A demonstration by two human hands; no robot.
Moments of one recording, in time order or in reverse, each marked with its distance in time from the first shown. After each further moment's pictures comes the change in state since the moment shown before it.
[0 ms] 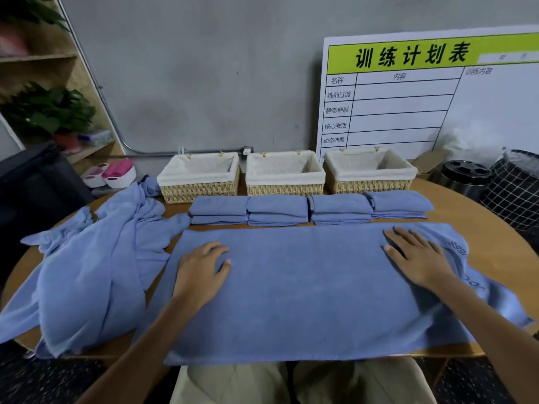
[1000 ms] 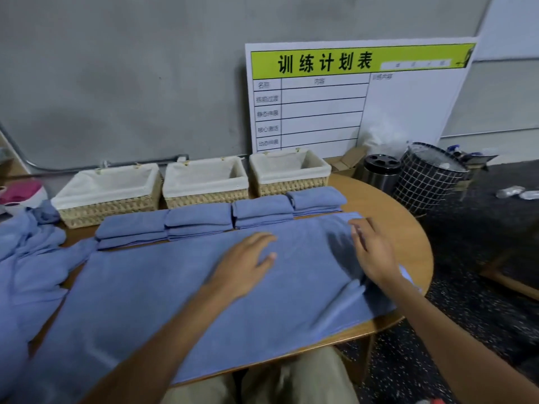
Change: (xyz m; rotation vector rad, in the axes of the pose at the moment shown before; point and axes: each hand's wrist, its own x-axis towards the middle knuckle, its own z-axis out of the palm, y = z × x) left_hand 0.052 0.223 0.039 -0.390 -0.210 0.405; right_hand -0.045 0.053 -0.023 0.428 0.567 -0.046
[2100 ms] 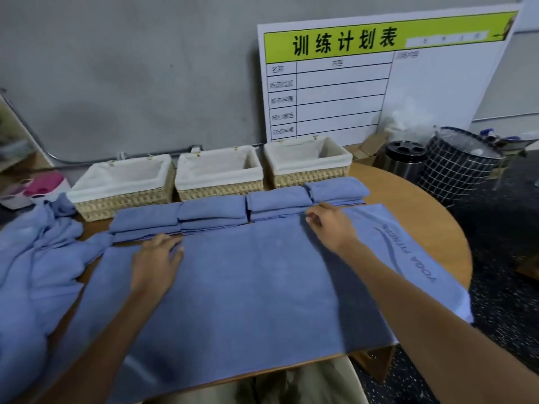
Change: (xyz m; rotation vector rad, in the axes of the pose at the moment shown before) left_hand -0.066 -0.158 -0.070 0.430 0.258 -0.468; right_hand 0.062 -0.067 0.091 -0.114 -0.315 -0.105
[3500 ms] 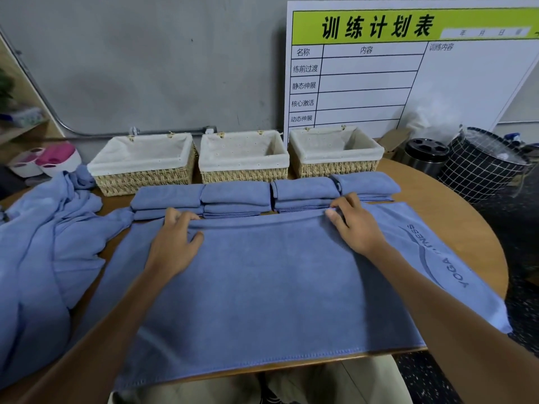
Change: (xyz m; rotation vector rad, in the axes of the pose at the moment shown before) left_hand 0.008 -0.015 0.000 -0.197 -0.037 0.021; right_hand -0.006 -0.003 0.009 0.074 0.017 -0.094
